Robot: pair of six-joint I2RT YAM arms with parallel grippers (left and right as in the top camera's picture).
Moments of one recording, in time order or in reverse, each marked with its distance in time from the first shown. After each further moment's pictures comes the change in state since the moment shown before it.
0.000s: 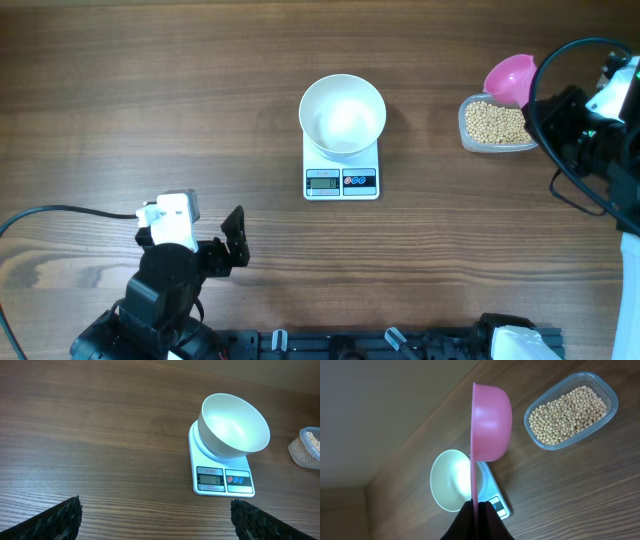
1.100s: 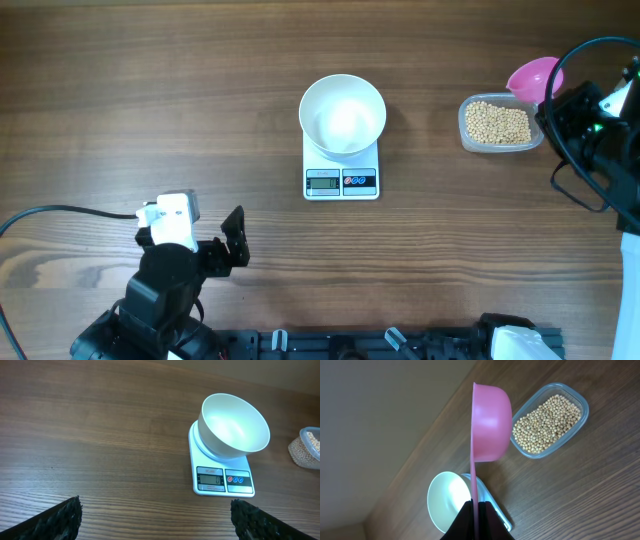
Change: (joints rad) left arm 0.000 0.000 0.000 0.000 0.000 0.000; right arm 0.000 0.000 0.000 0.018 0.122 0.127
